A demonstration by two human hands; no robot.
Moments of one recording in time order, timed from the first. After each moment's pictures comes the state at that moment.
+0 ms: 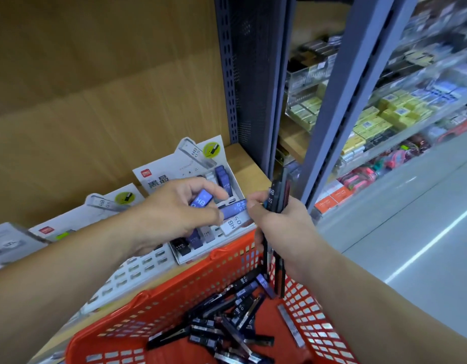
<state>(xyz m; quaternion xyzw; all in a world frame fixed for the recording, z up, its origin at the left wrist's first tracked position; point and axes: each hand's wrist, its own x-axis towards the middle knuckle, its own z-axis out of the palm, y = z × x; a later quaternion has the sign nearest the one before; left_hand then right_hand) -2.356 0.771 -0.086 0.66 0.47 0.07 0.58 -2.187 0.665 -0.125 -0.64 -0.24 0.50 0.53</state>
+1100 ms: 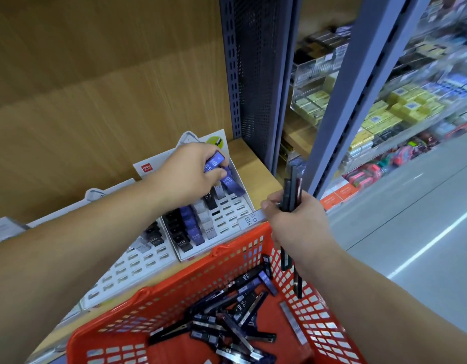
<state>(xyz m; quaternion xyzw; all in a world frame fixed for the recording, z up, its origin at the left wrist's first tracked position) -2.323 0.817 -0.097 0.85 0.44 0.11 0.28 -2.175 0.667 -0.147 -0.71 -0.24 0.40 0.53</state>
